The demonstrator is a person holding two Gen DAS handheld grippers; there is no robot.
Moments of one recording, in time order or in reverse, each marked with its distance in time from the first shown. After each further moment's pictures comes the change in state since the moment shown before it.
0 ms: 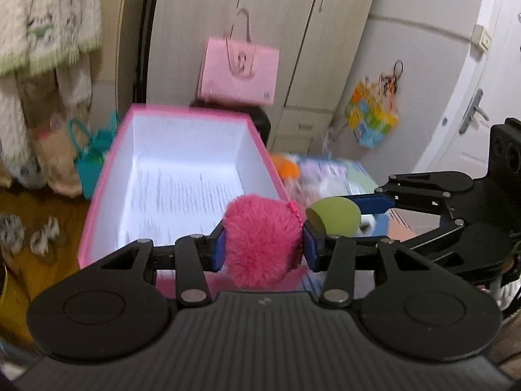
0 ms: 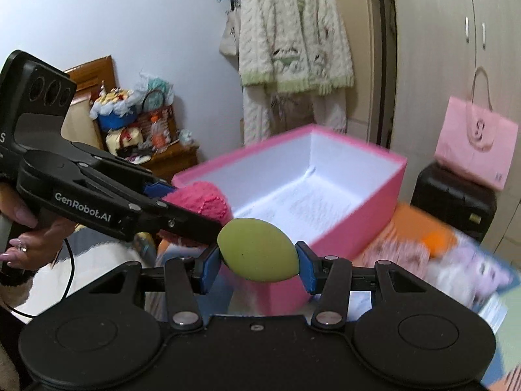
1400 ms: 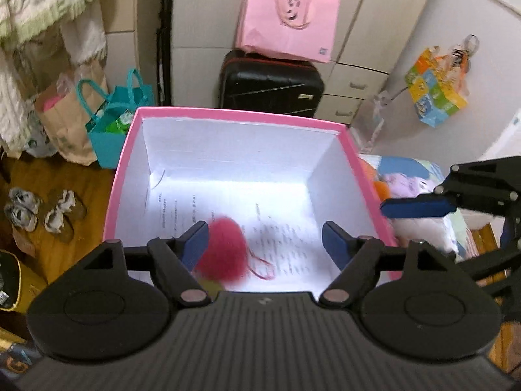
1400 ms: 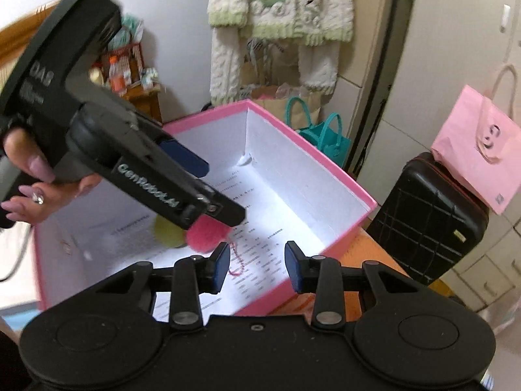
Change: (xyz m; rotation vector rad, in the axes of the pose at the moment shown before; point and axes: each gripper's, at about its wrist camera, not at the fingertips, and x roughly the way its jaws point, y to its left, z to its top) left arm 0.146 0.072 0.087 -0.073 0.269 0.096; right arm 0.110 -0.093 0.066 -0.068 0.249 -0.046
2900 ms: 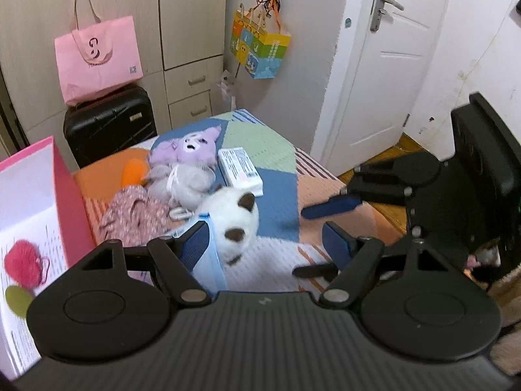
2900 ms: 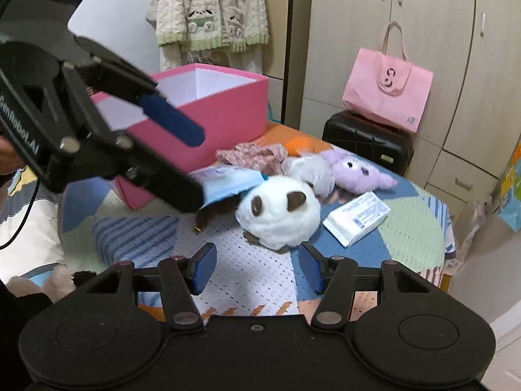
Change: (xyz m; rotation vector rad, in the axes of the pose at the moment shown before) left arm -0.024 -0.224 -0.100 0.480 -0.048 -0.273; right arm -0.109 0.028 -0.228 0.167 -0.110 -0.189
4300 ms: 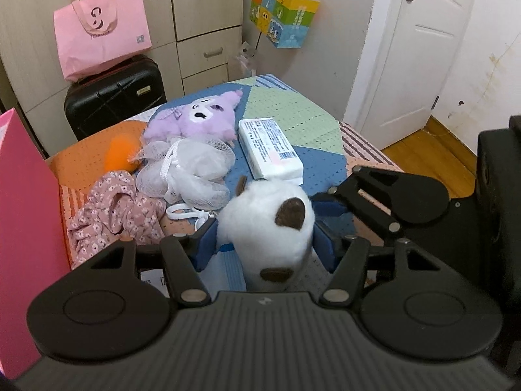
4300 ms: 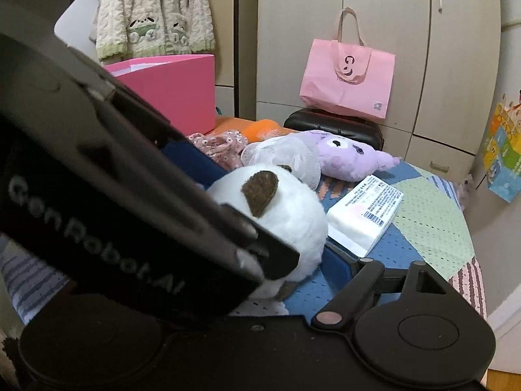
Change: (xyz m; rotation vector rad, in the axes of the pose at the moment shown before) left arm 0.091 0.017 -0.004 -0.015 0.086 0.070; right arm 0.089 -0.006 -0.011 0.138 -0.092 -0.141
